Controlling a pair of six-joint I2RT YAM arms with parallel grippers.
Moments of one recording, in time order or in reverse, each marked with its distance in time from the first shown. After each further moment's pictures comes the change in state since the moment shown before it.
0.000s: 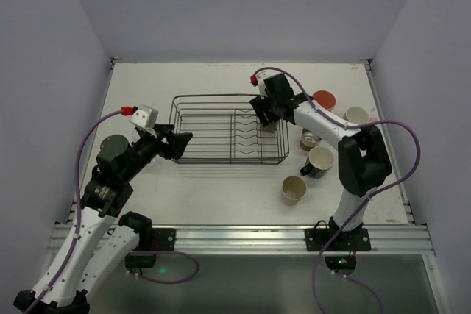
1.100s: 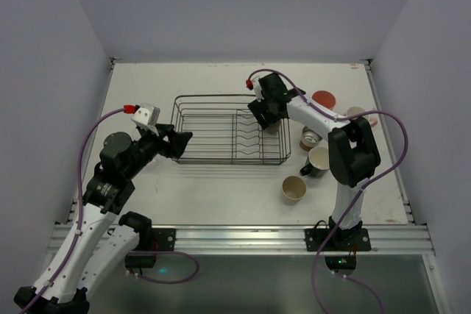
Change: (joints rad) left arm 0.000 0.031 0.000 -0.009 -0.031 0.000; right arm 0.001 0.124 0.113 -0.134 -0.016 -0.039
